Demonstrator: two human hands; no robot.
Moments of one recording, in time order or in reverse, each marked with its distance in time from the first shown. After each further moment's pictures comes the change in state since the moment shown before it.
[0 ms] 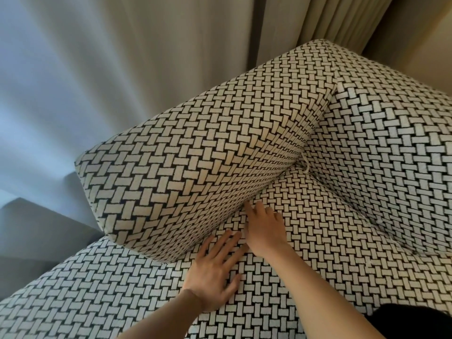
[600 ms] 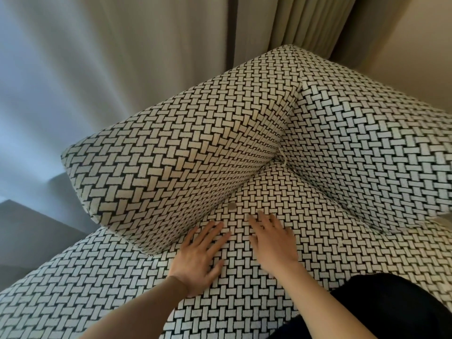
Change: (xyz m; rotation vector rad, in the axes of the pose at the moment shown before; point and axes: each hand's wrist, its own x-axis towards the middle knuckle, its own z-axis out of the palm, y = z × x) left_hand -0.001 -0.003 0.004 0.015 -0.037 -0.036; right_hand -0.060 0.047 0.027 0.024 0.017 0.050
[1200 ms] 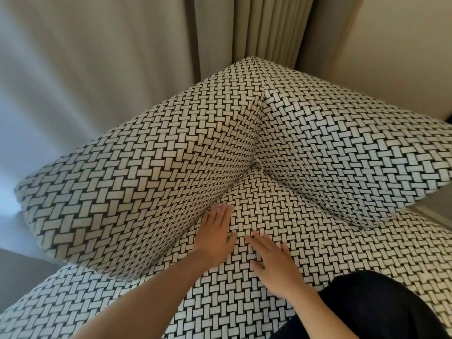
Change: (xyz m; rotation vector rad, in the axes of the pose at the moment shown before) left_hand 0.108 0.043 -0.009 -0.073 0.011 -0.050; right_hand -0.031 0.045 0.011 0.340 -0.065 -0.015
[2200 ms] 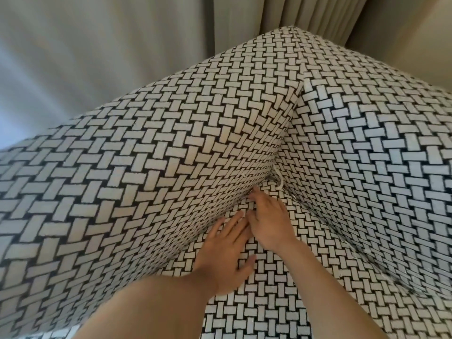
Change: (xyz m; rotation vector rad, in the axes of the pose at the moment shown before) left_hand 0.048 0.013 0.008 0.011 0.158 0.121; right_hand 0.160 0.000 -0.063 0.015 0.129 -0.102
